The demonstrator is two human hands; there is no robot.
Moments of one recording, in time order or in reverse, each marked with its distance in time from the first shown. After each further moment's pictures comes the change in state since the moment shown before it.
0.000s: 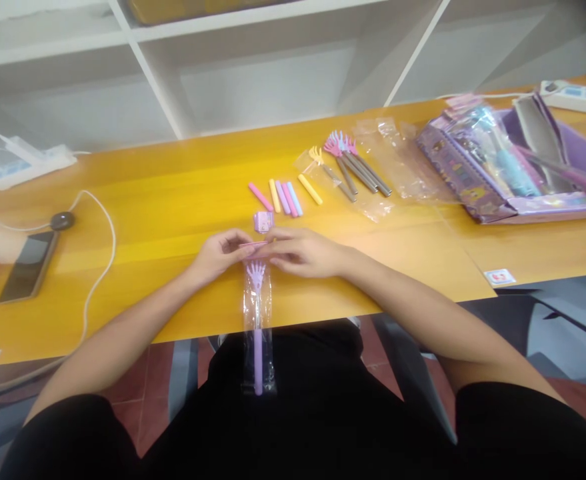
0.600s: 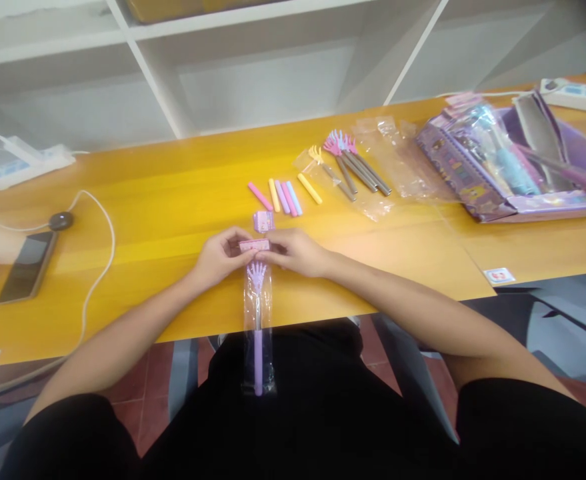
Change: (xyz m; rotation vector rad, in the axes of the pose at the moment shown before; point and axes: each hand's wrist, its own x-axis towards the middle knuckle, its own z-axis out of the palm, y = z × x) left_hand -0.003 0.001 0.011 0.046 0.067 0.060; right_hand 0.014 0.001 0.026 0.192 0.153 0.302
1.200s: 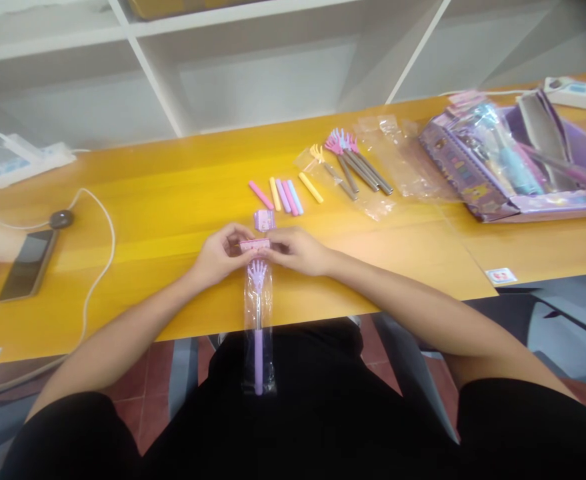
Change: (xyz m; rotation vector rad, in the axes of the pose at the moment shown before) left_hand 0.000 0.002 0.000 -0.029 -0.004 0.004; right_hand -0.001 0.003 -0.001 -0.036 -0.010 -0.030
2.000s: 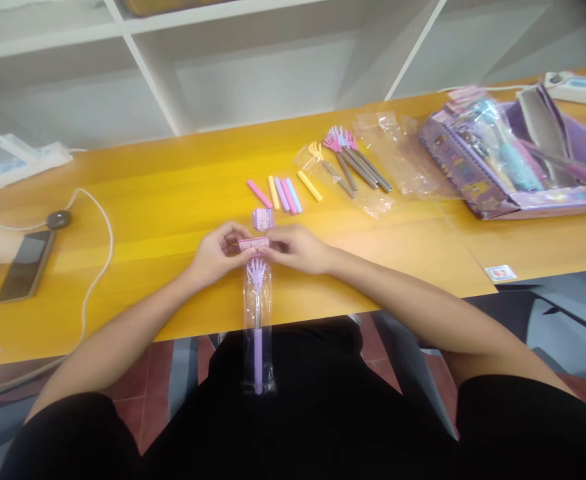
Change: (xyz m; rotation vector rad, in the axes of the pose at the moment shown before) left_hand -0.002 0.006 -0.003 0.024 -0.008 0.002; right_hand 0.000 -0.002 -0.002 -0.018 0.015 -0.049
